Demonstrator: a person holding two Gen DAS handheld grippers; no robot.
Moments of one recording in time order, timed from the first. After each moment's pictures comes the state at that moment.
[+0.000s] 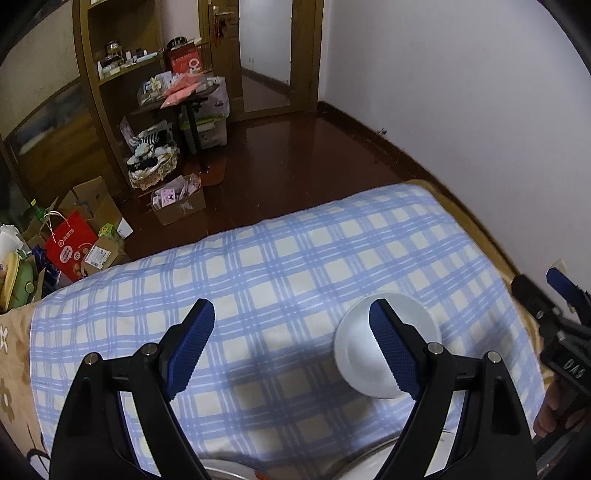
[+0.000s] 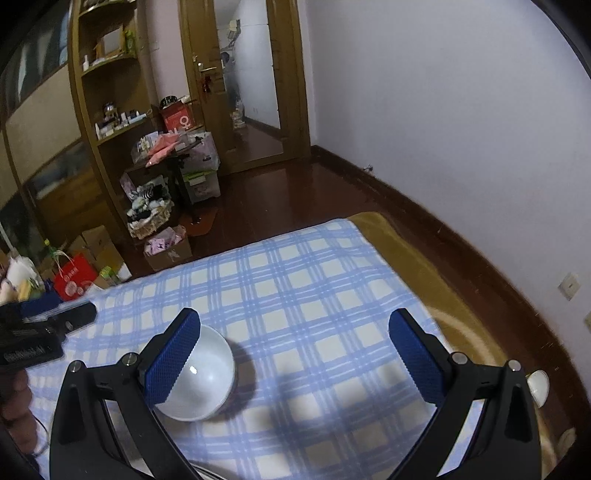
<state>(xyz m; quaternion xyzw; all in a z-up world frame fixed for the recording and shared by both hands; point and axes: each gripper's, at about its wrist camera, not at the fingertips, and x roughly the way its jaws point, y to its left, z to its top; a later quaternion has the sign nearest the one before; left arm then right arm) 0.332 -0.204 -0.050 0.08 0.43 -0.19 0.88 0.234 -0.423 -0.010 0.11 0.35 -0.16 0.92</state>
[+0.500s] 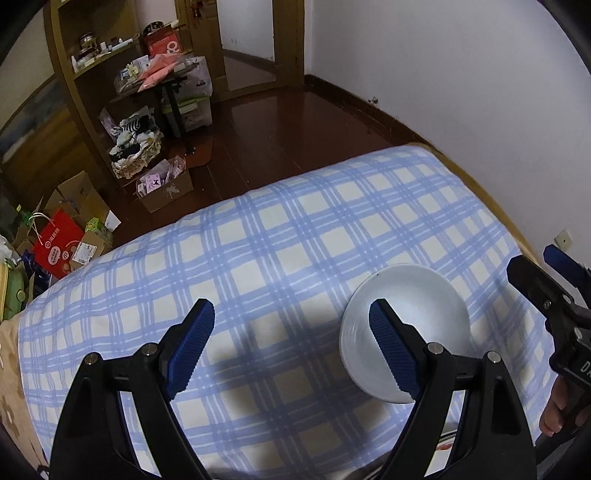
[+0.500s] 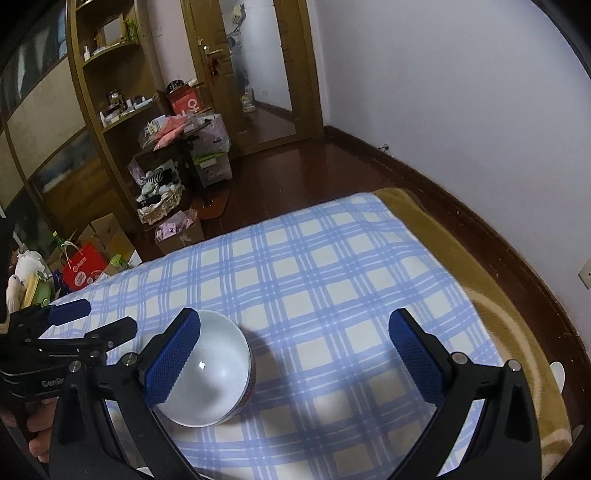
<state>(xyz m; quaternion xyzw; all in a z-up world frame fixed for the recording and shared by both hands) 0.347 -0.224 -0.098 0.12 0.47 -0.21 0.85 0.259 -0.414 -0.046 0.12 0.38 -0.13 0.91</state>
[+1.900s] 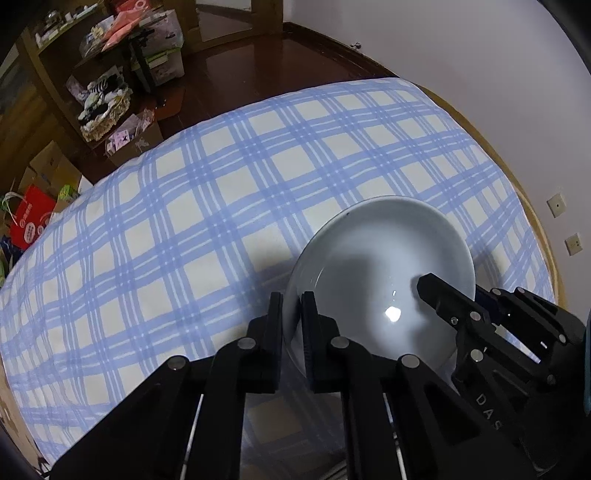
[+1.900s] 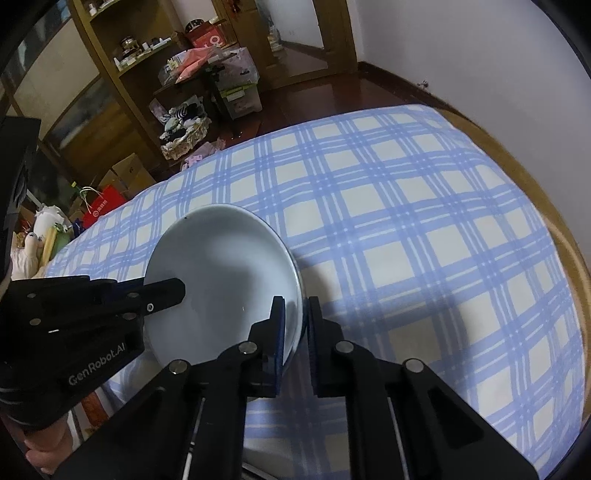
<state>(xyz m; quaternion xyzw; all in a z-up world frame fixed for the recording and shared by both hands) 0.332 -0.250 -0.144 0.13 0.56 -0.23 0.79 0.269 -0.383 -0.121 0.15 0.48 -0.06 0.86</state>
